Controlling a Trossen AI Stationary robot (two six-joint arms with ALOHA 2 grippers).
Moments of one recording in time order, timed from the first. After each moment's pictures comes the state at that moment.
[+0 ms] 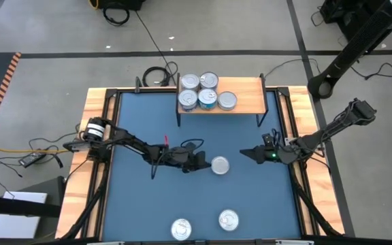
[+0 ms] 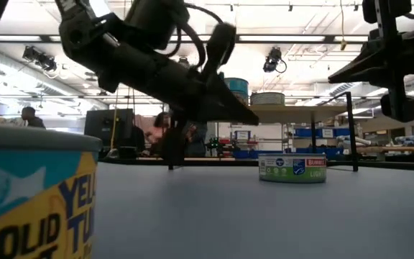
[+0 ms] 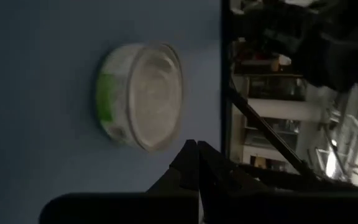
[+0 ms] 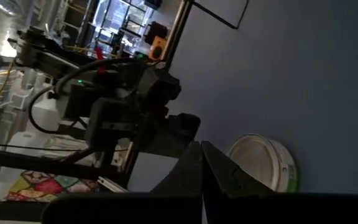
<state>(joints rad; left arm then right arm) -0.15 1.90 0.87 0.68 -0.11 -1.58 0.47 0.76 0.20 0.20 0.66 1.39</state>
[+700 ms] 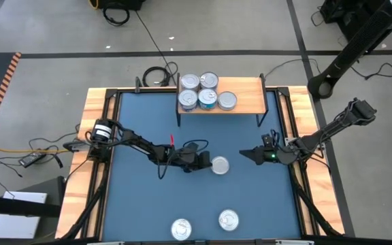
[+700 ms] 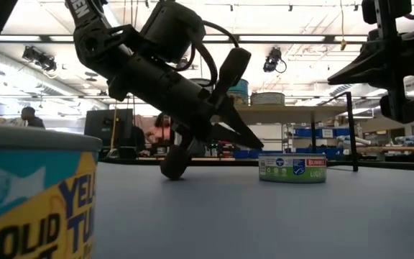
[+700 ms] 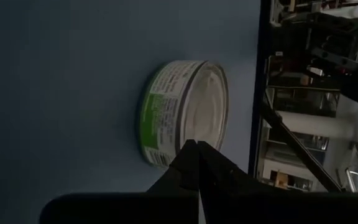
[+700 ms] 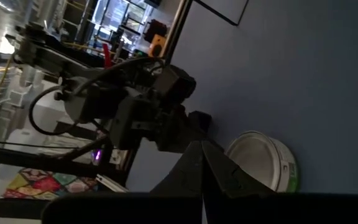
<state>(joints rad) -0.13 1.99 0.94 0.57 -0.13 -1.61 0.47 0.79 0.20 0.23 0.65 1.39</state>
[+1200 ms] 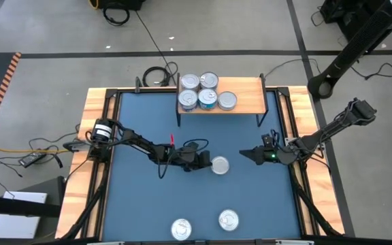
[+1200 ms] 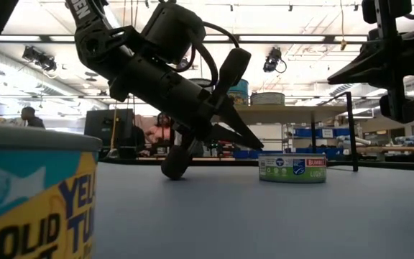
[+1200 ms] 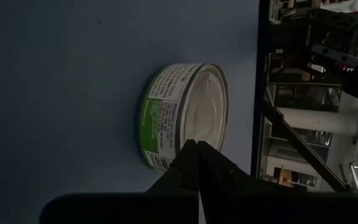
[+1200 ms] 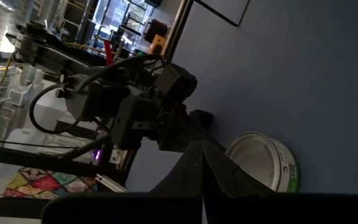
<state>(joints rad) -0.12 1.99 0.94 0.57 -0.12 -1.58 0.47 0.79 0.20 0.23 0.65 1.38</state>
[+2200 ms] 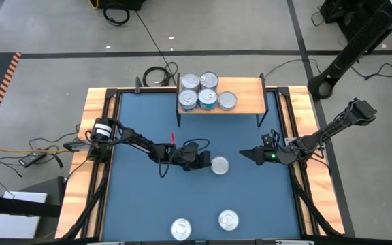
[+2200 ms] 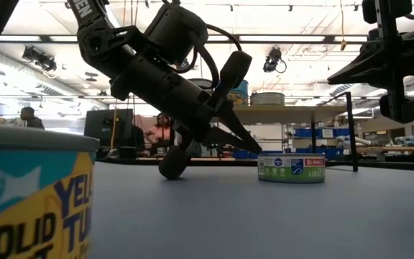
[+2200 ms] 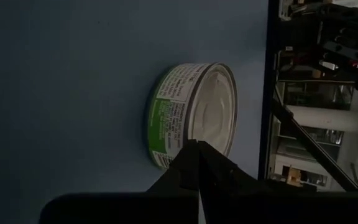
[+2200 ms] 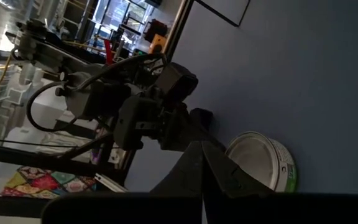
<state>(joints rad) -0.11 2.00 0.95 0.51 -0.11 -1.56 0.47 0.79 0.20 0.23 0.65 1.37</state>
